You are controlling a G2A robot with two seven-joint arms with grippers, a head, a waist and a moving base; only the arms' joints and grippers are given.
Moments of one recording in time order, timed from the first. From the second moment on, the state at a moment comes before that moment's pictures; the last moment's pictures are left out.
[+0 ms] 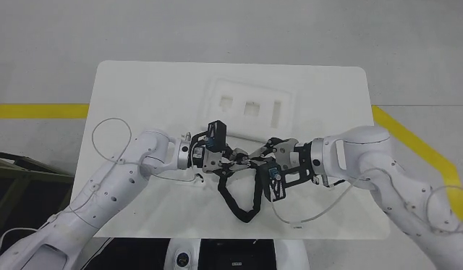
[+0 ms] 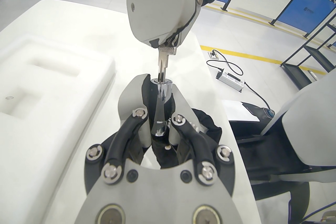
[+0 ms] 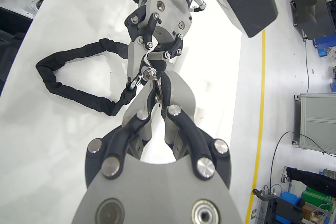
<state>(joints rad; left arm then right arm) 0.88 -0.96 -0.77 -1.52 0.85 -1.01 -0.11 -0.91 -0.85 0.97 -2.03 -1.39 -1.01 0.29</state>
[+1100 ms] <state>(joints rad) 1.08 -0.94 -0.95 -1.72 1.25 -0.77 0.07 -0.85 -0.88 0.87 -1.95 -0.73 -0.70 0.73</state>
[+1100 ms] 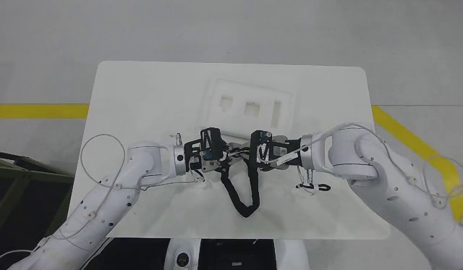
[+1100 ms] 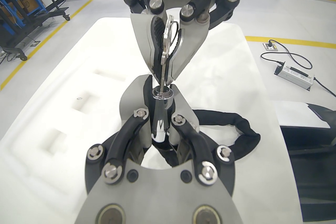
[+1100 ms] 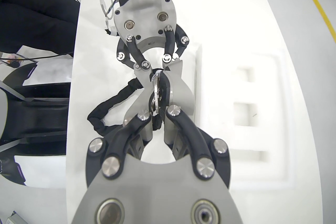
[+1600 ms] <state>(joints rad) 1.11 -0.94 -0.98 -1.74 1.27 -0.76 0.05 -0.87 -0.88 0.90 -2.00 -0.74 -0.70 0.74</state>
